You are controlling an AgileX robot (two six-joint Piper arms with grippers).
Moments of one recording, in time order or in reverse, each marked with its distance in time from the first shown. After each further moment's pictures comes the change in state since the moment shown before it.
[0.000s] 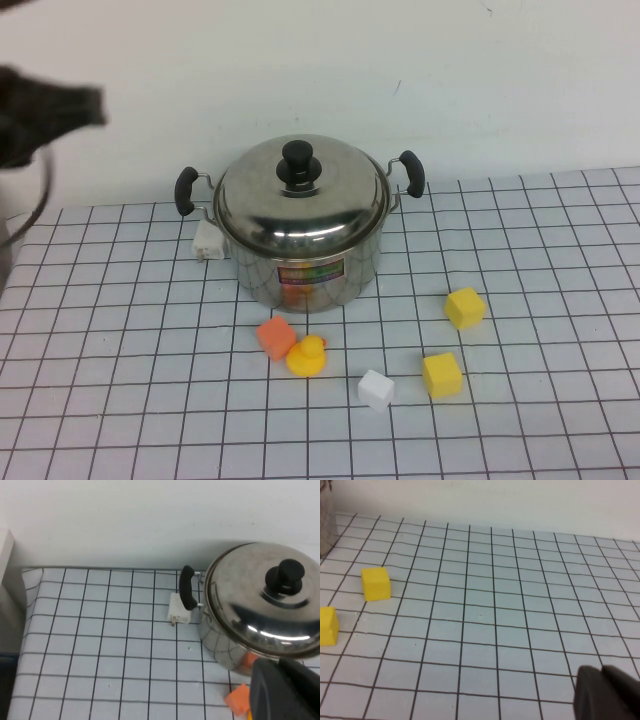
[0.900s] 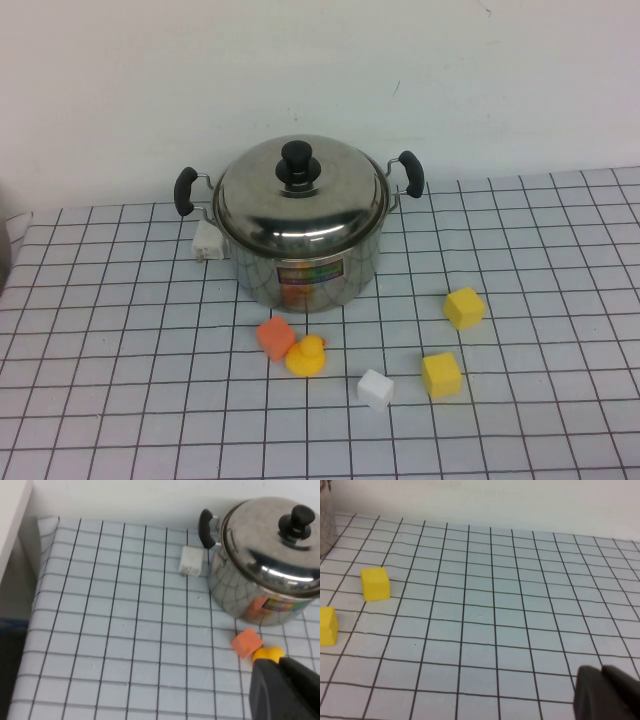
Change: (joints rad) right arm 0.000 0.000 0.000 0.000 0.000 0.000; left arm 0.000 -0.420 0.326 -0.058 0.072 -0.010
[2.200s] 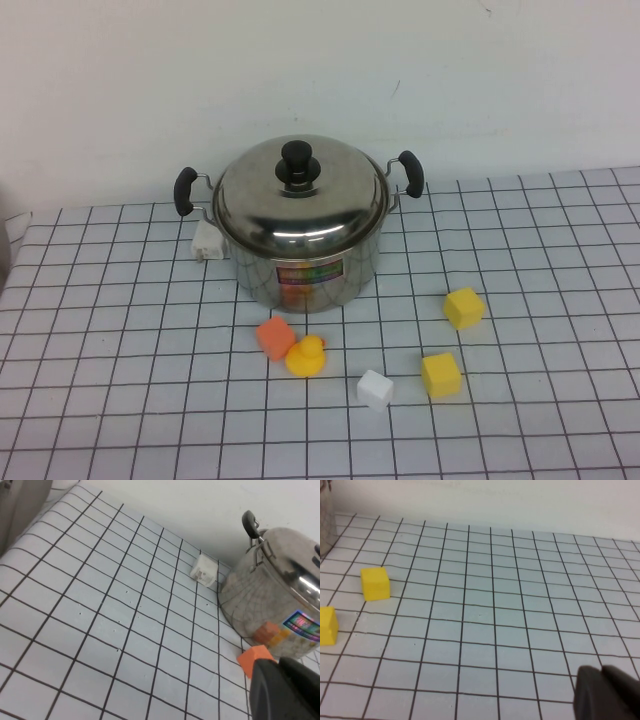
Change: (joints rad) right arm 0.000 0.000 0.000 -0.002 0.000 0.000; left arm 0.339 -0.738 0.993 -0.174 -0.595 -0.158
